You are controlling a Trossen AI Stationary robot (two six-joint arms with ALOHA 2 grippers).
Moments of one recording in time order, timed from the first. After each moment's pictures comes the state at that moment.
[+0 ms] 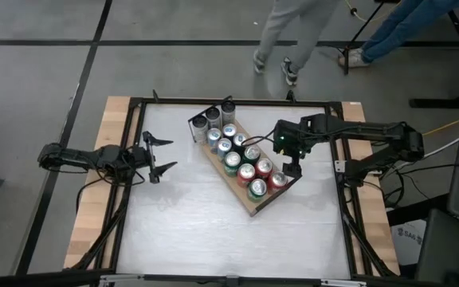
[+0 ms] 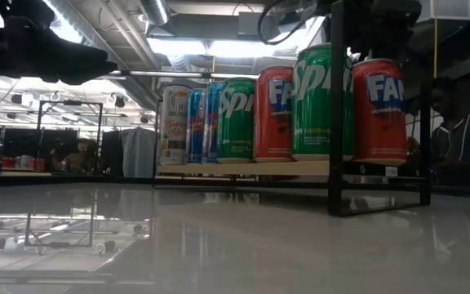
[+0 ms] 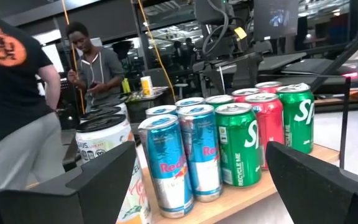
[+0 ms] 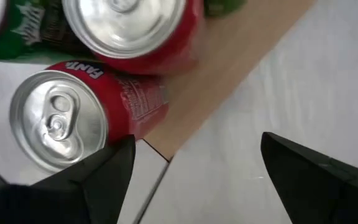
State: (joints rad) left arm -0.13 0.05 0.01 0.15 -0.41 0.19; right arm -0.16 1.39 1.21 -1.14 -0.18 0.05
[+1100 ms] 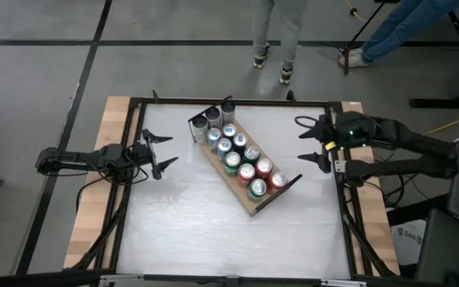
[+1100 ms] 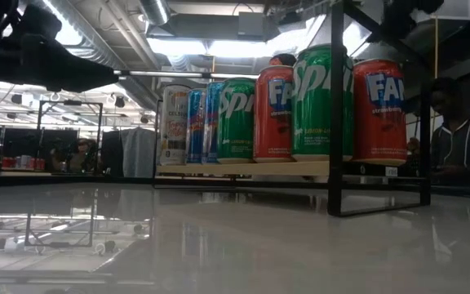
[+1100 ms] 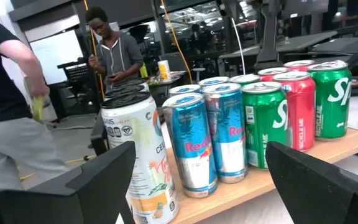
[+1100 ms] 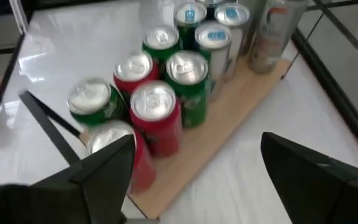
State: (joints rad) left arm -0.03 0.05 0.01 0.09 -0.40 0.19; right arm -0.16 0.82 1.07 -0.89 -0.08 0.01
